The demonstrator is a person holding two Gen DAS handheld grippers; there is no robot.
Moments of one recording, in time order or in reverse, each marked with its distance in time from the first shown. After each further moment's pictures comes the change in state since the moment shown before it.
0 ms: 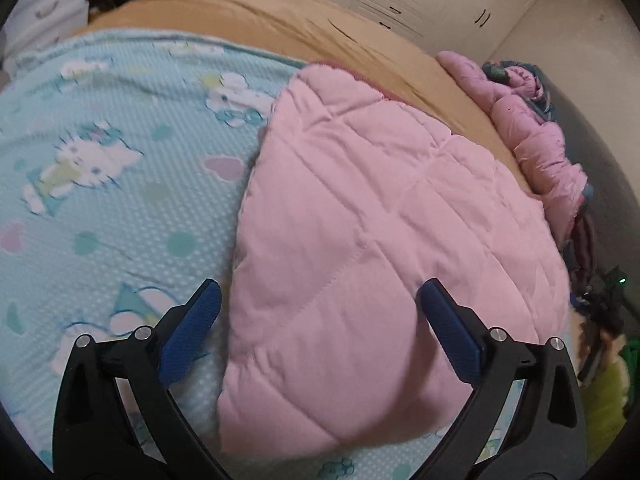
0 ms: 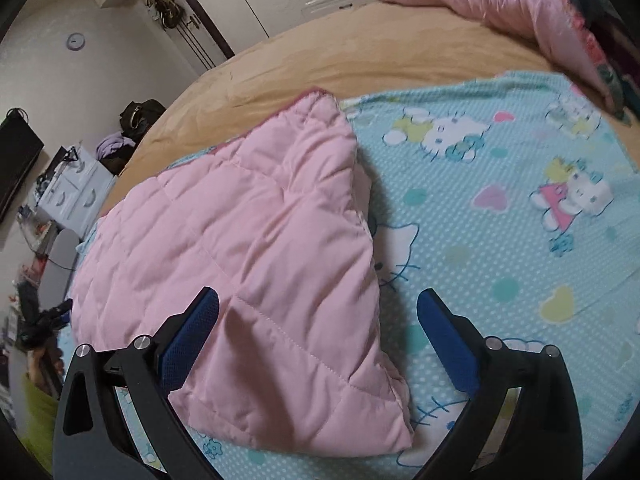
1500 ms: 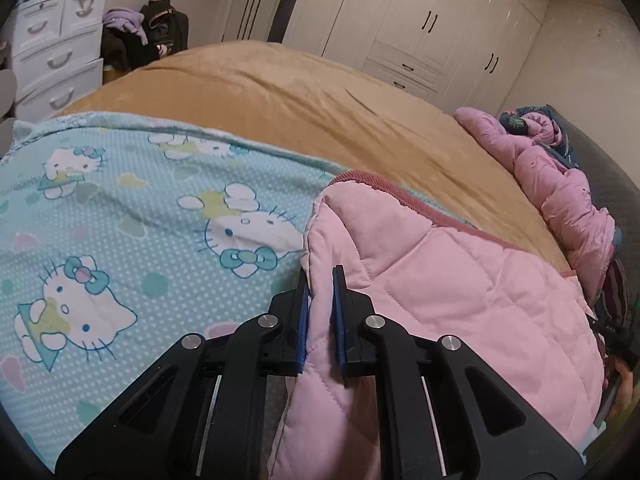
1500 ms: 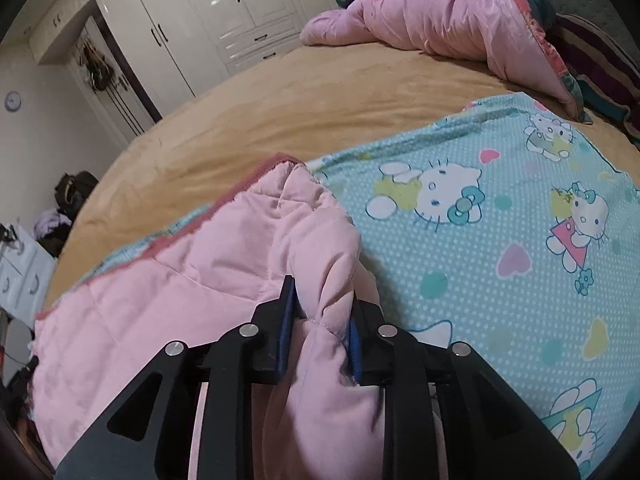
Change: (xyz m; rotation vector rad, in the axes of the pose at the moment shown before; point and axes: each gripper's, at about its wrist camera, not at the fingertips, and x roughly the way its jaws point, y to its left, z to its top) left arm 0.035 0.004 0.089 0.047 -0.245 0.121; right arm 0.061 0.025 0.055 0.160 -0.234 -0.277
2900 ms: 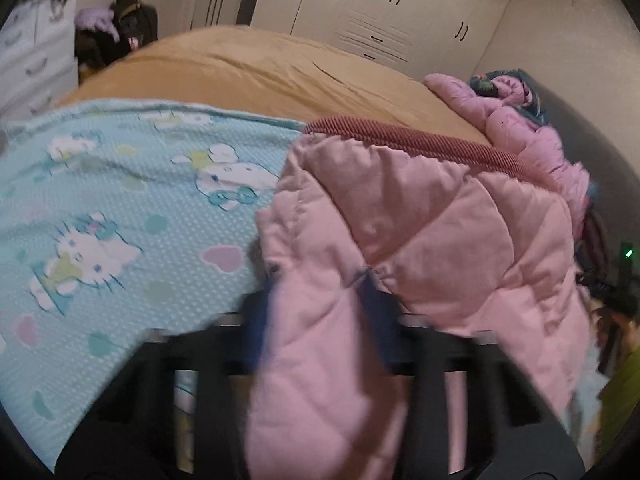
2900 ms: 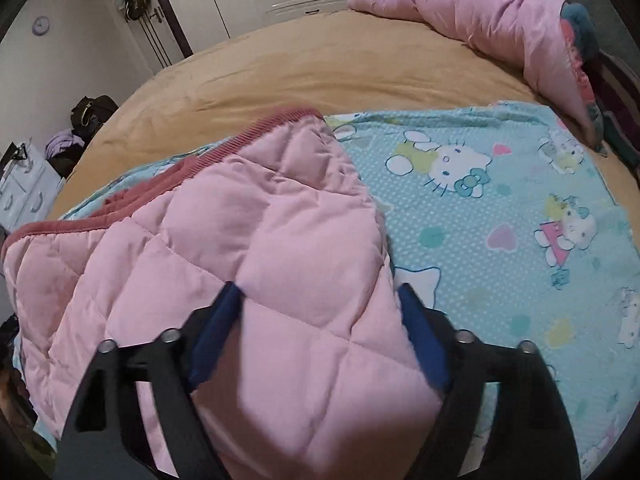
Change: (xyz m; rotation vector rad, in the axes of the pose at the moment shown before) left arm -0.053 -0.012 -0.040 0.103 0.079 -0.067; right arm -0.039 0.021 -0.023 -0.228 0.135 0.030
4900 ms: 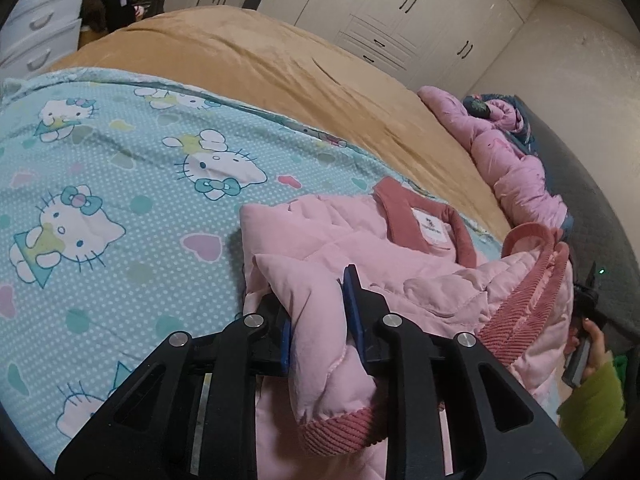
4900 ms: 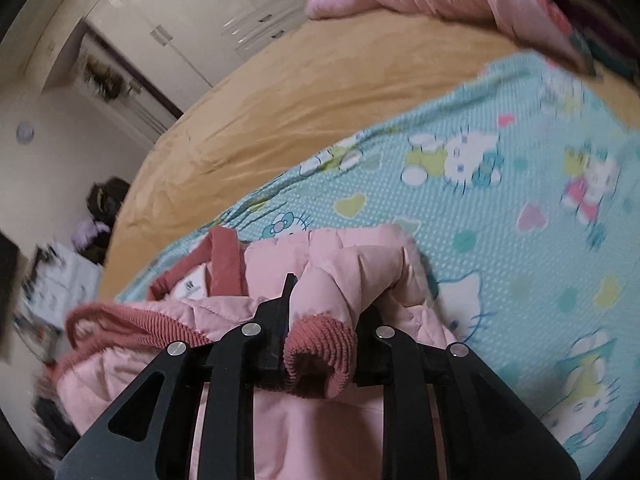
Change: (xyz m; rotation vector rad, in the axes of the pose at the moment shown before) left arm -0.012 0.010 0.008 -0.159 0.035 -0.123; right arm 0.006 -0.021 0.035 0.396 -0.007 0.189
